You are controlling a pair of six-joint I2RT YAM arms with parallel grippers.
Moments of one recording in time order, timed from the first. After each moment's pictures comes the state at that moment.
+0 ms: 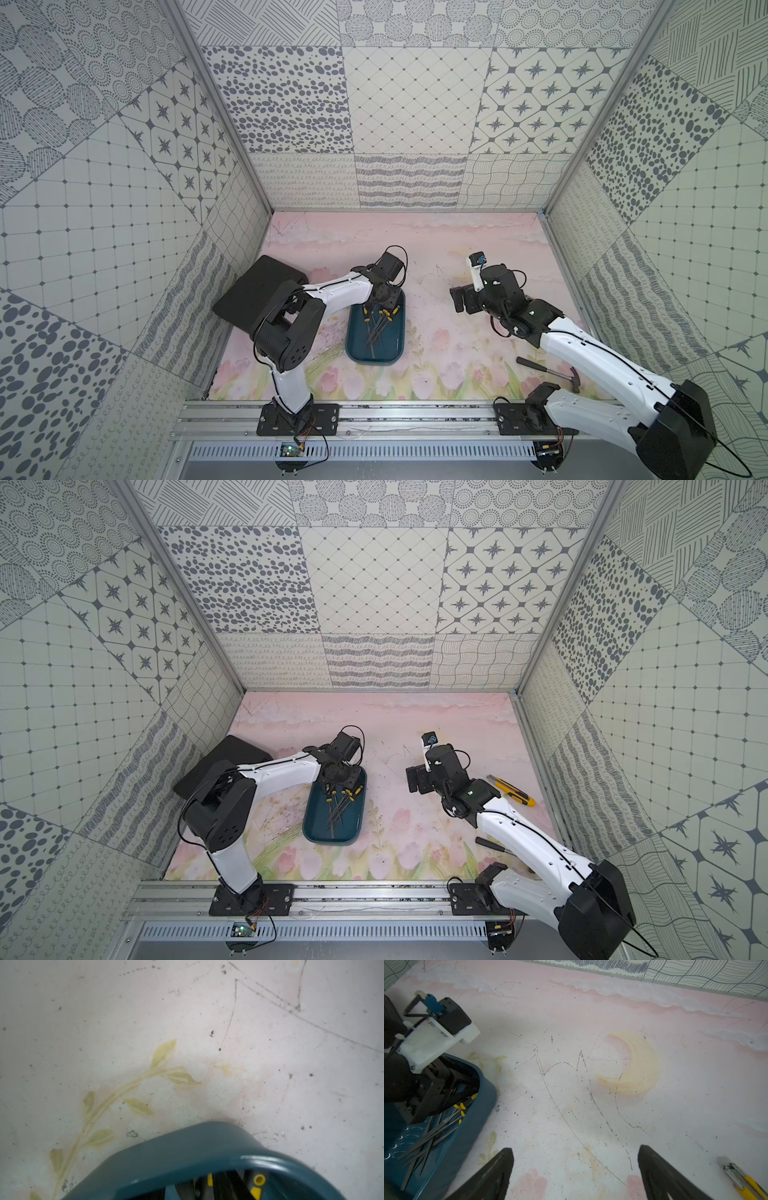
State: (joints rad) left arm -0.58 1.82 1.14 -0.47 -0.12 -0.21; right arm 0.62 1.08 0.79 -0.39 0.22 0.21
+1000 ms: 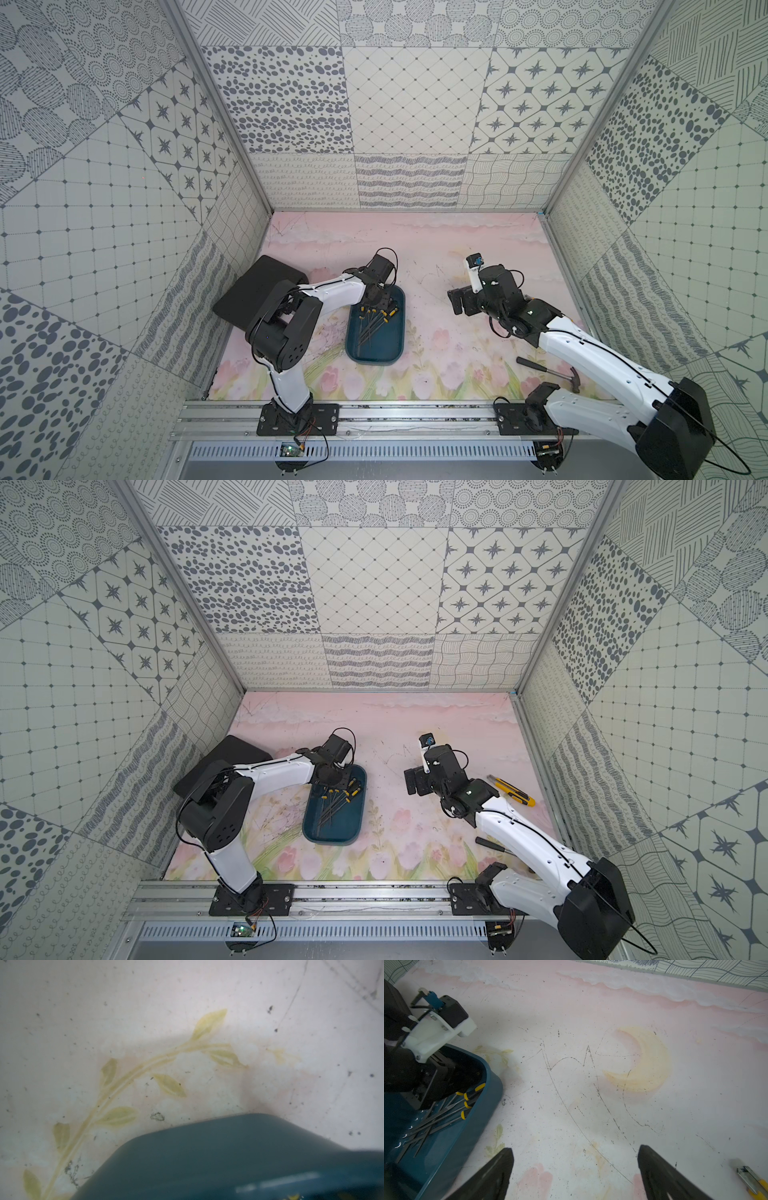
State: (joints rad) left arm -0.52 1.80 1.08 -0.47 -0.09 -0.30; right arm 0.63 1.09 0.79 -0.40 0.17 0.21
